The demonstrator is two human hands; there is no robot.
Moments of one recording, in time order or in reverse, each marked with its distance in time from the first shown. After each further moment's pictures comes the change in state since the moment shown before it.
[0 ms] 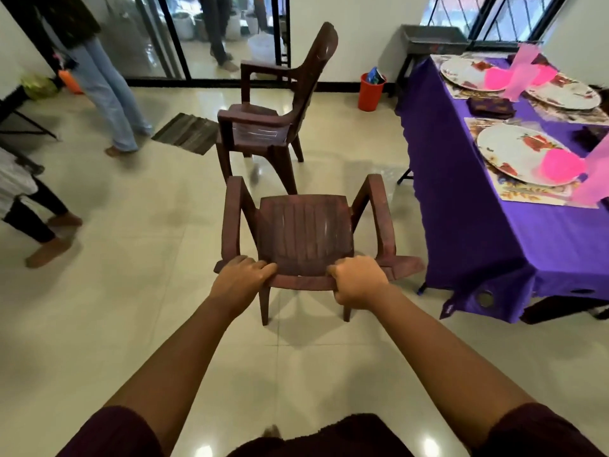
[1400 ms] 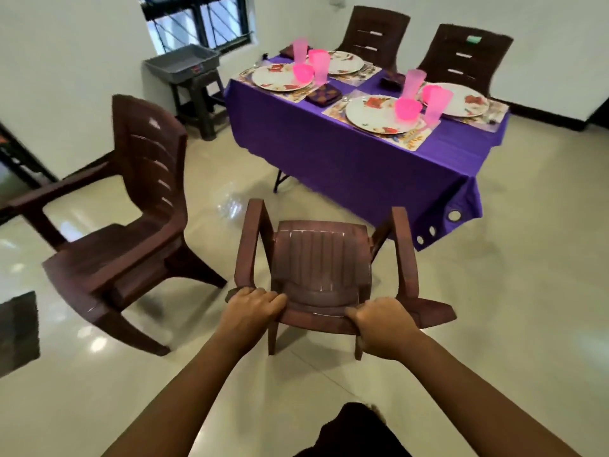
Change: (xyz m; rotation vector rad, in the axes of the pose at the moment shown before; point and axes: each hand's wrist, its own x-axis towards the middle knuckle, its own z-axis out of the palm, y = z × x) left_hand 0.279 -0.354 0.055 -0.175 0.139 0.989; right_hand 0.279 -0.139 -0.085 0.158 -0.005 0.904
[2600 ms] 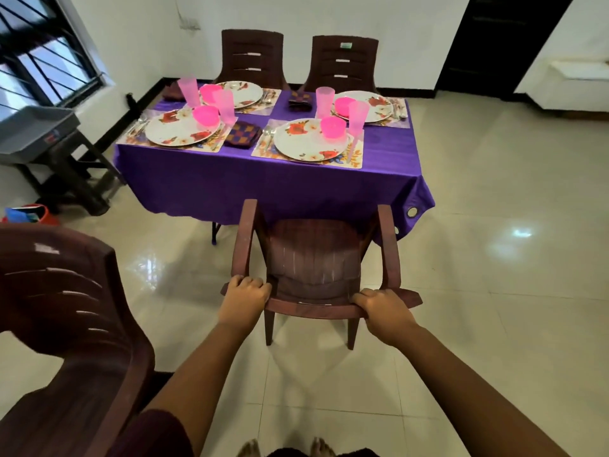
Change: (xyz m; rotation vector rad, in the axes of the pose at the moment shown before) left_hand 0.225 -0.225 0.059 0.083 -0.138 0.256; right_hand 0.189 0.022 -0.016 0.266 -0.031 0.708
